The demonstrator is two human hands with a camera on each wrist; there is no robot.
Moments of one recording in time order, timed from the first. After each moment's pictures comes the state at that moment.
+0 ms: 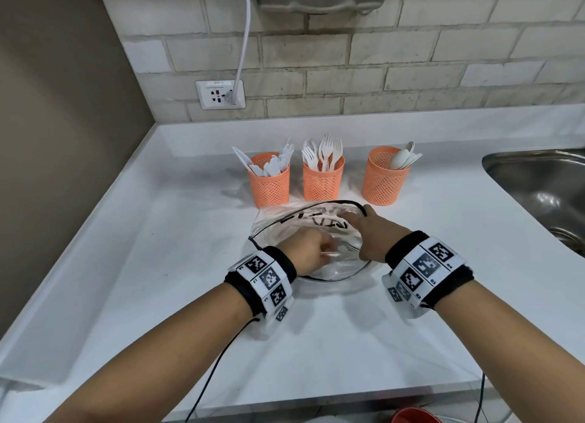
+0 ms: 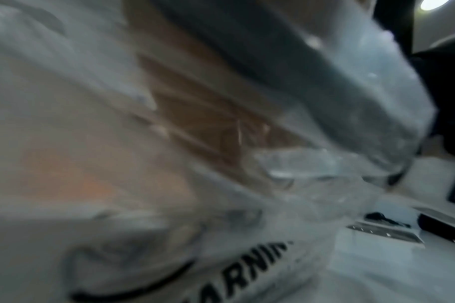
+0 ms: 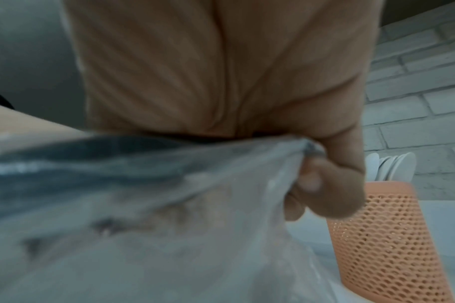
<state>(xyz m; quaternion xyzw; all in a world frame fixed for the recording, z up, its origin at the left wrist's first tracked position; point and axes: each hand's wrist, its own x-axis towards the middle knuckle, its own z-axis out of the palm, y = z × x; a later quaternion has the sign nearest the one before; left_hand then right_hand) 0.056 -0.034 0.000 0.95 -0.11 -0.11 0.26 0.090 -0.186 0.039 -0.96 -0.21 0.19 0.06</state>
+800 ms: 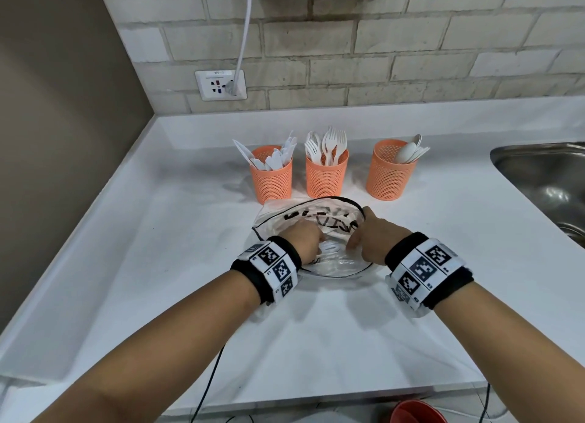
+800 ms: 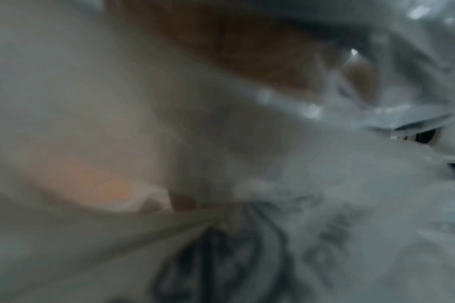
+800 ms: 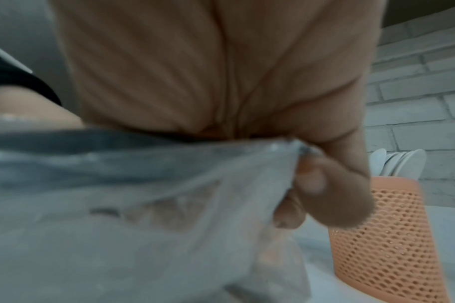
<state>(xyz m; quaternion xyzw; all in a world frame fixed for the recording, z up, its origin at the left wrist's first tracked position) 0.084 -0.028 -0.011 0.97 -0.04 -0.20 0.10 0.088 -0.180 0.033 -0.96 -0.19 0.21 0.01</state>
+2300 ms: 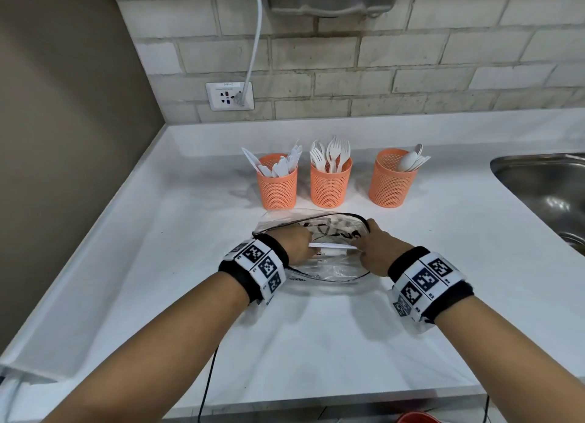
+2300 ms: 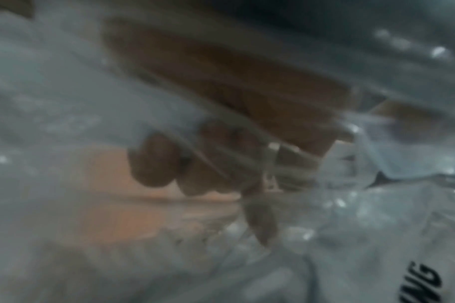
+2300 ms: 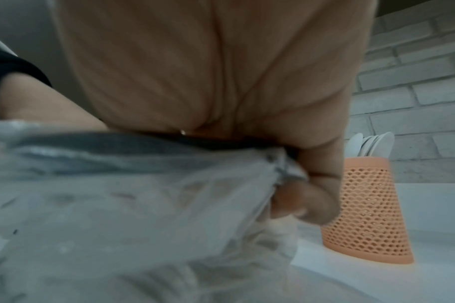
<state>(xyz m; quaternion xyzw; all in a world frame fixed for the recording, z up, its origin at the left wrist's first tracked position) 0.060 -0.009 0.020 0.98 -0.05 -0.19 0.05 0.085 -0.181 0.017 -0.96 -0.20 0.21 0.04</state>
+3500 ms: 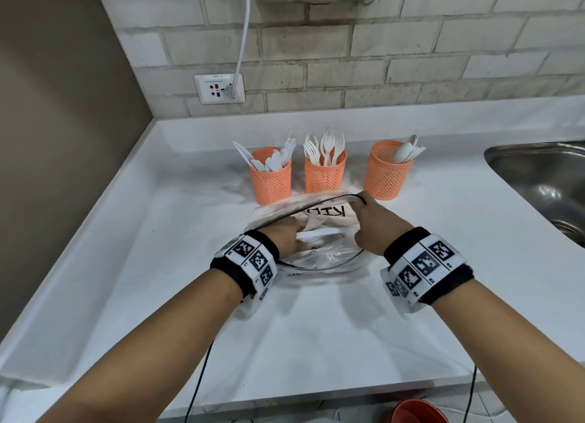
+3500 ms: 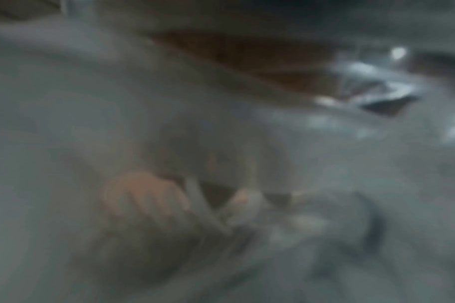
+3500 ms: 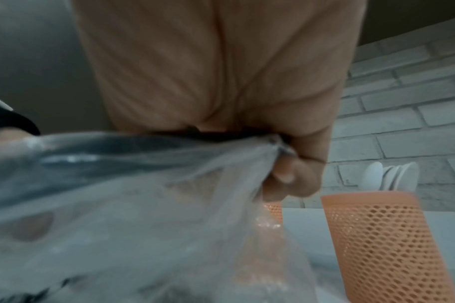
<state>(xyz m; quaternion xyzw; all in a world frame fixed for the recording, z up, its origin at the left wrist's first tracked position) 0.065 0.001 0.011 0.98 -0.04 -0.17 0.06 0.088 -0.177 0.040 -0.96 -0.22 0.11 0.12</state>
